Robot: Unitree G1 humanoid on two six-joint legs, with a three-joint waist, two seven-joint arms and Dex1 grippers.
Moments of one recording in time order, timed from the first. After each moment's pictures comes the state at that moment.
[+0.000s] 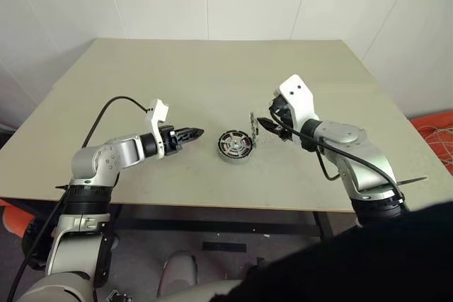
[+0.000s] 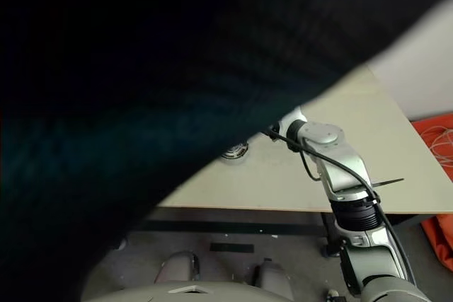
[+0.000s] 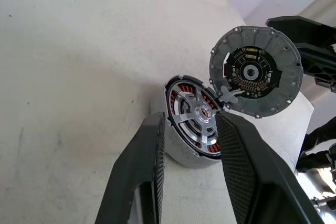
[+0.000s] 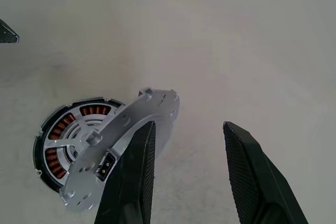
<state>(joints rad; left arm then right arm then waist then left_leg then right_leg) -0.49 0.42 0.12 0.10 -0.70 1.01 -0.68 -0.47 -0.44 0.10 -0.29 0.12 0.89 0.54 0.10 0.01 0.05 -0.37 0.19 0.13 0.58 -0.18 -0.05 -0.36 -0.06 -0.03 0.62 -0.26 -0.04</state>
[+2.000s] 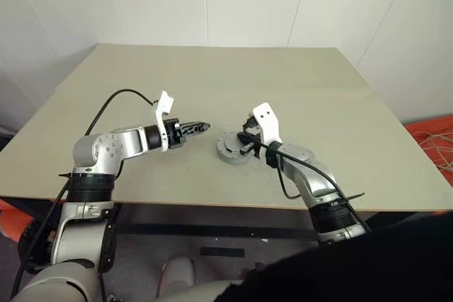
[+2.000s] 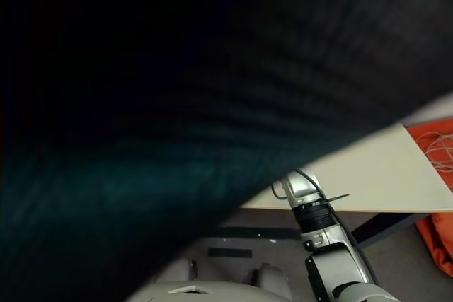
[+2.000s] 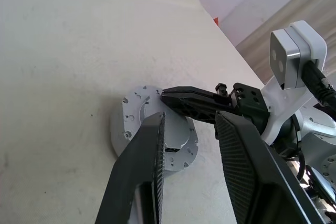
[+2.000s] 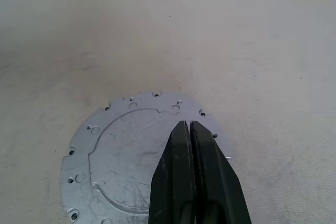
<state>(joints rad) -0.58 0.40 0.13 0.14 -0.75 1.13 -0.67 -0.41 -0.21 0.17 0.12 0.13 0.55 0.44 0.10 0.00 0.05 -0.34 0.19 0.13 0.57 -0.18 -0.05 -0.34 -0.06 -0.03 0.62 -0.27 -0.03</state>
